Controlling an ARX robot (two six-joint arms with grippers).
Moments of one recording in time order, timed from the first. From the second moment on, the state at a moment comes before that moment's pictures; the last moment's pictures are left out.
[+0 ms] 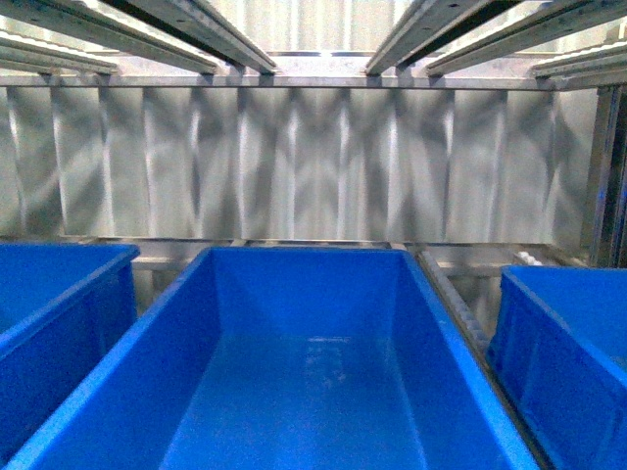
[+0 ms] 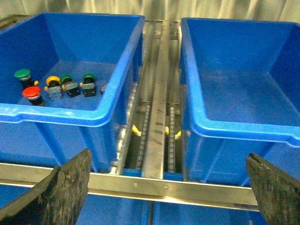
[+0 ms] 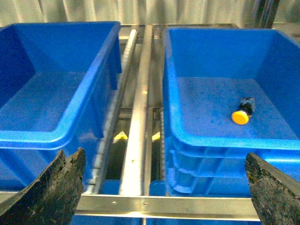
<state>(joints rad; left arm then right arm) 0.00 0.02 0.02 0.00 0.00 -0.01 0.00 0.00 0.02 0.00 0.00 0.00</state>
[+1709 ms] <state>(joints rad) -0.12 0.66 0.44 0.17 -0.07 -0.15 0.00 0.00 0.02 0.00 0.00 0.00</state>
